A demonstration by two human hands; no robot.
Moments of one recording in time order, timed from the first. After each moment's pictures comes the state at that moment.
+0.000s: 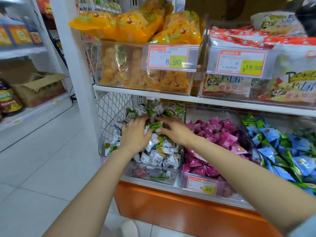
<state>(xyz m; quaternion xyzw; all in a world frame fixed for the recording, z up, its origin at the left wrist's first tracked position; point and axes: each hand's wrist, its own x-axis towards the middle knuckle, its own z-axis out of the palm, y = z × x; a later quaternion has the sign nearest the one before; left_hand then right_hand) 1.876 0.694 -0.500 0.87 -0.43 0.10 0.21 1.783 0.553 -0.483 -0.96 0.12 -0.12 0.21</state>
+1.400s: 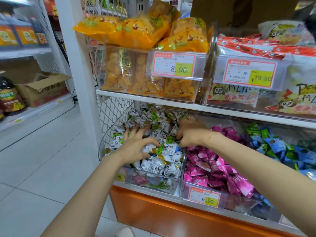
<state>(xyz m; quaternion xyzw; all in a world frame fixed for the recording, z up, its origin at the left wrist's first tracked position) 1.889 0.710 -0.503 0.83 -0.55 -0.03 0.12 1.767 0.534 -0.448 -0.98 0.20 0.05 -0.02</state>
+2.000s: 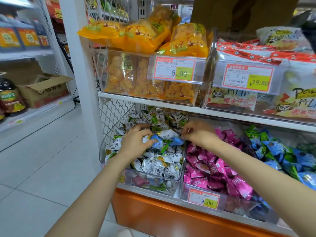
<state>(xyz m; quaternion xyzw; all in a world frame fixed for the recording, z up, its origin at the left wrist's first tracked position) 1.886 0.699 -0.499 0.84 -0.44 0.02 0.31 1.745 0.529 -0.446 -0.94 0.26 -0.11 0.17</state>
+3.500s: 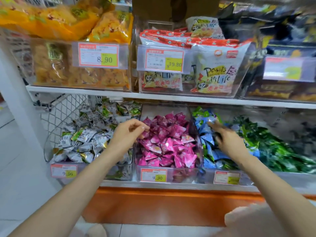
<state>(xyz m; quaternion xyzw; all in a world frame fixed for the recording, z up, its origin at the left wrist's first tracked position) 1.762 0.655 -0.464 0.70 -0.40 -0.18 0.56 1.530 0.431 -0.503 -0.89 0.37 -0.25 0.03</state>
